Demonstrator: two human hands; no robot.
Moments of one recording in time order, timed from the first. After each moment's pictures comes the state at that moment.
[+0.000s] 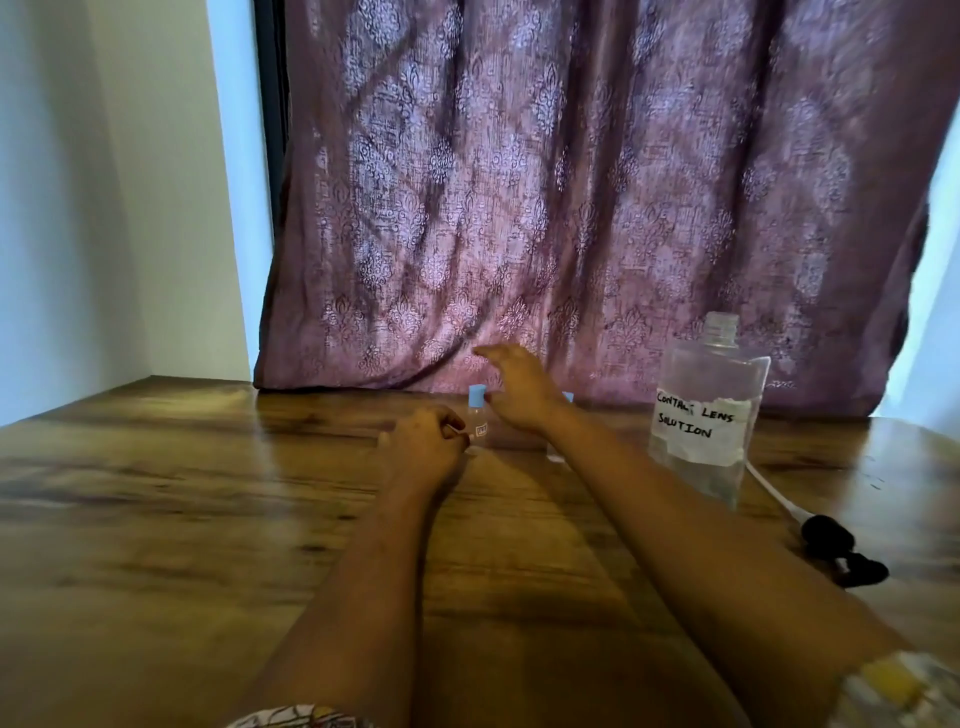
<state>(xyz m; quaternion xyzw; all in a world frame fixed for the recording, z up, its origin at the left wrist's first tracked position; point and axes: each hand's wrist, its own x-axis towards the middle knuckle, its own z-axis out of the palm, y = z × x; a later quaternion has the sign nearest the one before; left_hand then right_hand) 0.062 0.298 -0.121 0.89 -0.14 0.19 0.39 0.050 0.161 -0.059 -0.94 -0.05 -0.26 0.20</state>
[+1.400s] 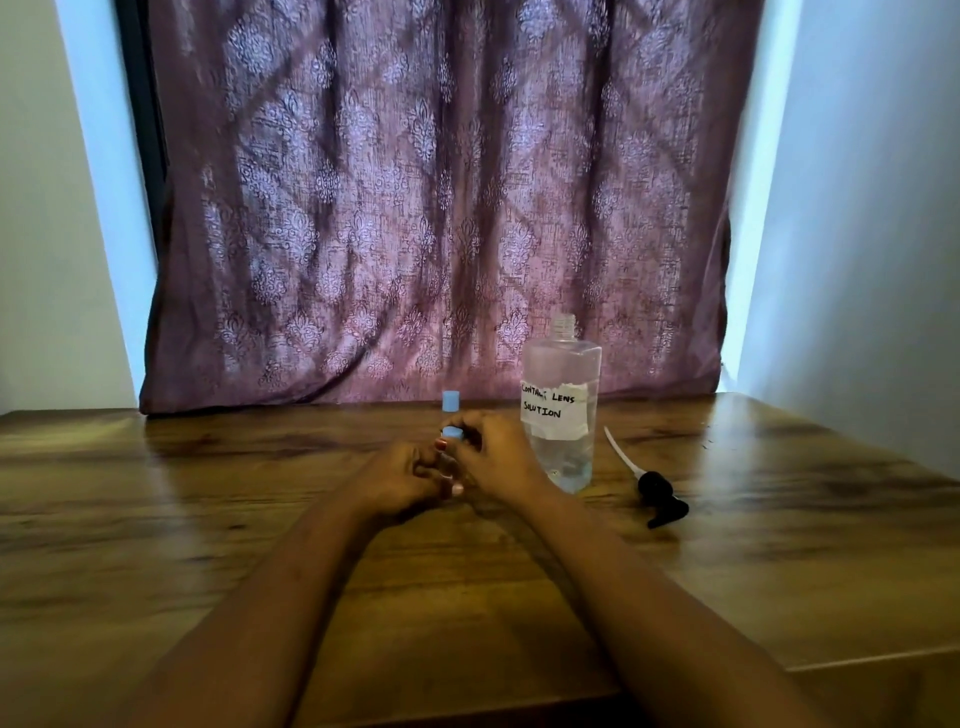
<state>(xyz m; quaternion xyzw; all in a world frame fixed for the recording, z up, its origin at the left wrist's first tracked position) 0.000 0.249 -0.122 0.73 -0.36 -0.18 0.55 -0.076 0.125 -0.100 -0.88 -0.01 -0.31 0.36</state>
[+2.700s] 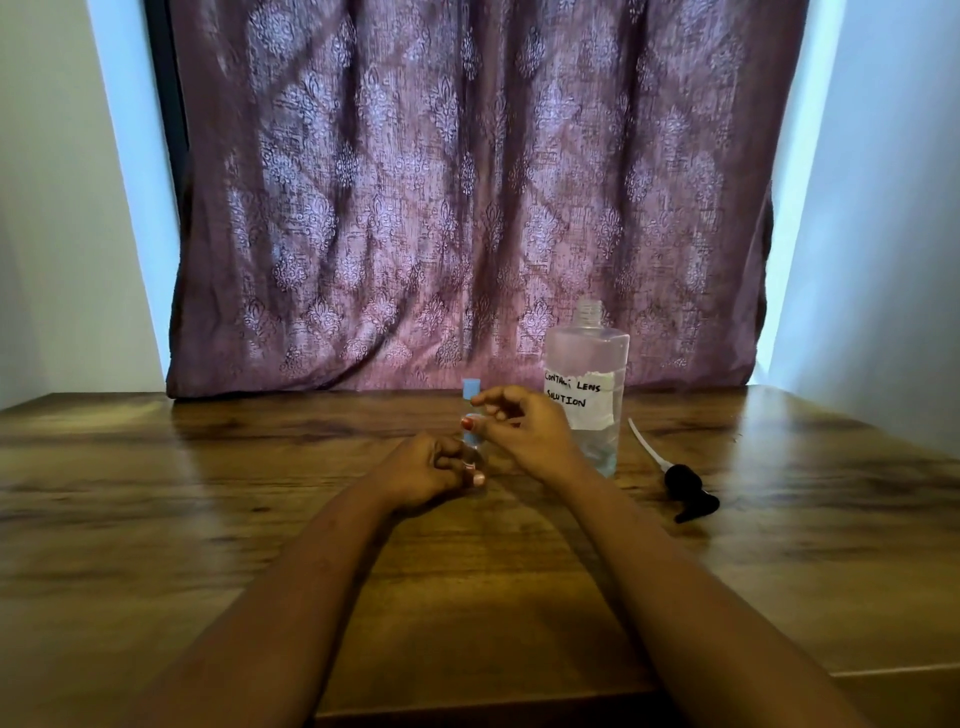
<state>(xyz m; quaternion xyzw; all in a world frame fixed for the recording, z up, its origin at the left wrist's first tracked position) 0.010 0.248 -0.136 0.72 -0.36 -0.19 0.56 -0.079 0.112 -0.098 -0.82 -0.05 -0.34 0.47</state>
